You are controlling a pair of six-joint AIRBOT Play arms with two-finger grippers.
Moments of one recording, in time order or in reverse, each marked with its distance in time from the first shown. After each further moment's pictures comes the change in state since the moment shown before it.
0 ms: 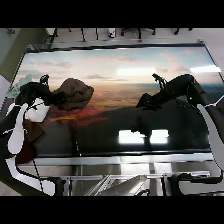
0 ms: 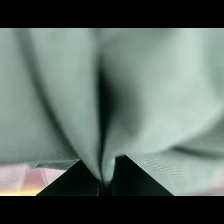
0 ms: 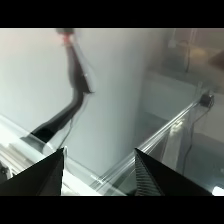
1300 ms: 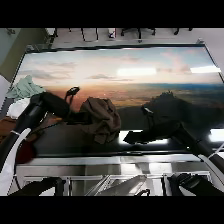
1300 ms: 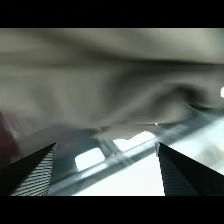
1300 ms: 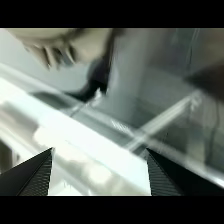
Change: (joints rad) left arm -0.287 0.480 -0.438 -0.136 0.220 0.040; right arm 0.389 0.474 -0.678 0.061 0.426 0.081
